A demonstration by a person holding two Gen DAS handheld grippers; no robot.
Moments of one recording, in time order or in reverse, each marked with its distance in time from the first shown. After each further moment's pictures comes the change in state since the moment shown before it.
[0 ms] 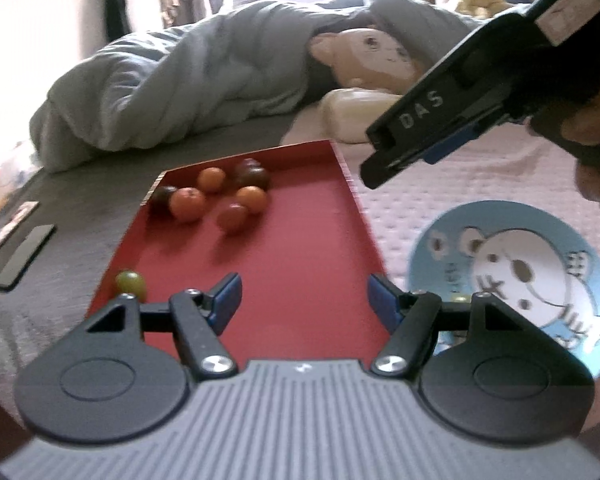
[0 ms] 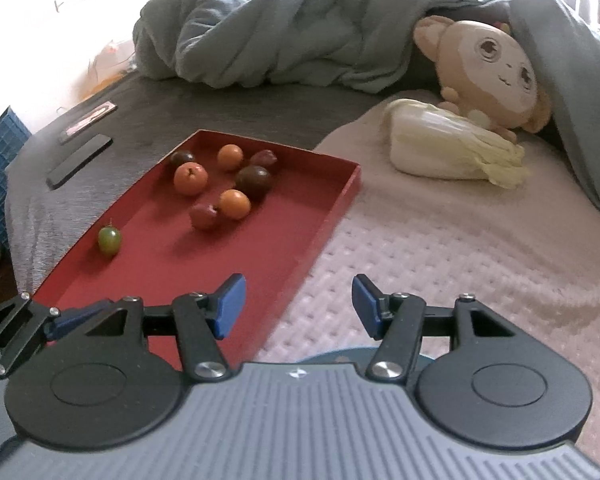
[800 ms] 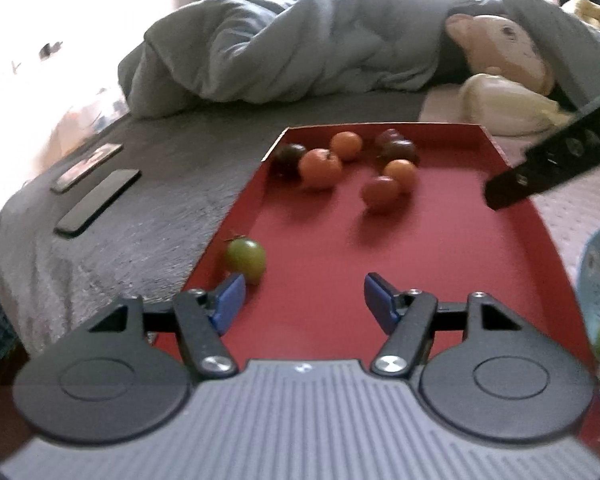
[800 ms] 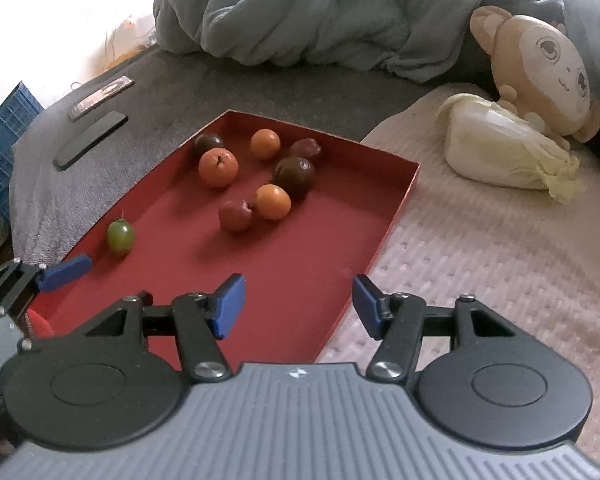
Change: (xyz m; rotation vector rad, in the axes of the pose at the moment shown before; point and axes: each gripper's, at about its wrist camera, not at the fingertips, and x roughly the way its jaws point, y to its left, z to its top) left arm 0.038 0.071 -0.010 -0.168 0.076 0.246; right arm 0.047 0.032 0.015 -0.049 0.059 0.039
